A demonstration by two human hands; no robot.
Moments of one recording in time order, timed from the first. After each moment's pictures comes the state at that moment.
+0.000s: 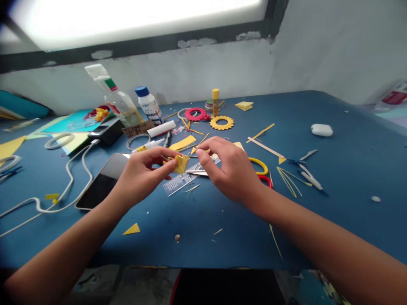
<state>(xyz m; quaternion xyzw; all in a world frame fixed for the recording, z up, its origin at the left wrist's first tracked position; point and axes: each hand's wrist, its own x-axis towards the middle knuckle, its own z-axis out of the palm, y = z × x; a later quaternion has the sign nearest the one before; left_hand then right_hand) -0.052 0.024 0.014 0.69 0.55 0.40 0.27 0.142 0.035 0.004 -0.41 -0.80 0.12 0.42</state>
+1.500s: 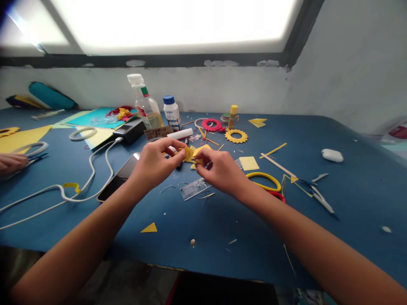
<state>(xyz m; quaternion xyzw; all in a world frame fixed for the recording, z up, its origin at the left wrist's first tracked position) -0.082 0.041 0.021 0.69 0.59 0.41 0.10 0.095 0.066 0.000 -0.37 -0.86 0.18 0.30</state>
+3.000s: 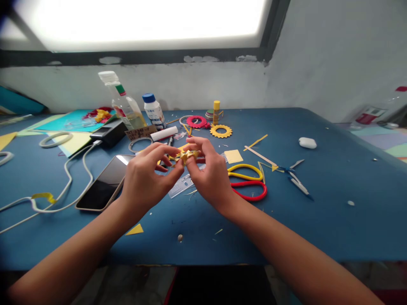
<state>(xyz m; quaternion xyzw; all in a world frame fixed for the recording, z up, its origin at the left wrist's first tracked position) -0.047 0.012 0.017 0.74 0.52 0.41 0.00 0.093 0.031 -0.005 -0.39 -0.70 0.25 0.55</state>
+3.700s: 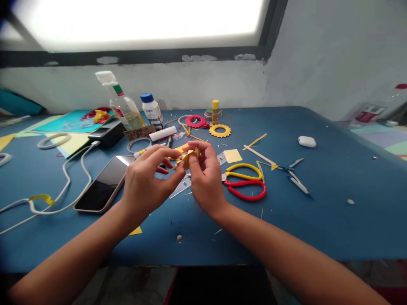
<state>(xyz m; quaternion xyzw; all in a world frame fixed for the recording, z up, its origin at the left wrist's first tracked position) -0.042 0.009 0.013 0.74 0.51 0.44 -0.03 0.077 0.028 -0.018 -0.33 -0.55 0.41 0.66</state>
